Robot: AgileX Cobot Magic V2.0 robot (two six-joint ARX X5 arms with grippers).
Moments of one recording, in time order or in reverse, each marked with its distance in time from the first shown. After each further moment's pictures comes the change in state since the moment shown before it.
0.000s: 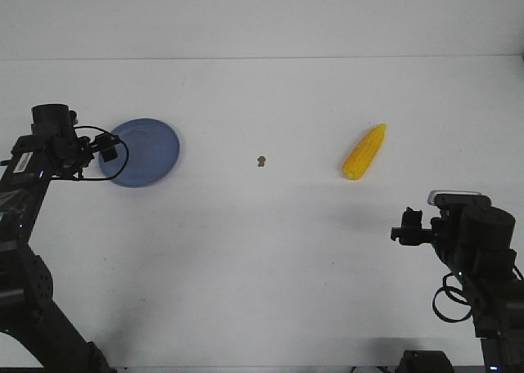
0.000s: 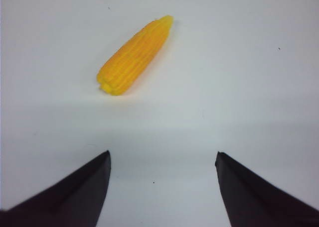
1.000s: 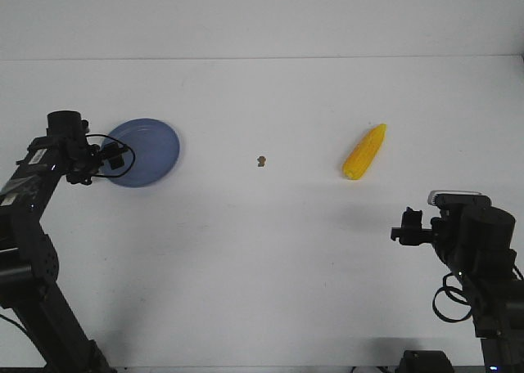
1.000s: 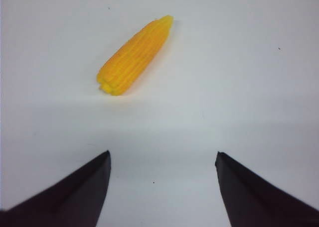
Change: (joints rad) left arm 0.000 0.134 0.005 0.032 0.001 0.014; right arm 0.000 0.000 0.000 0.000 0.000 0.000
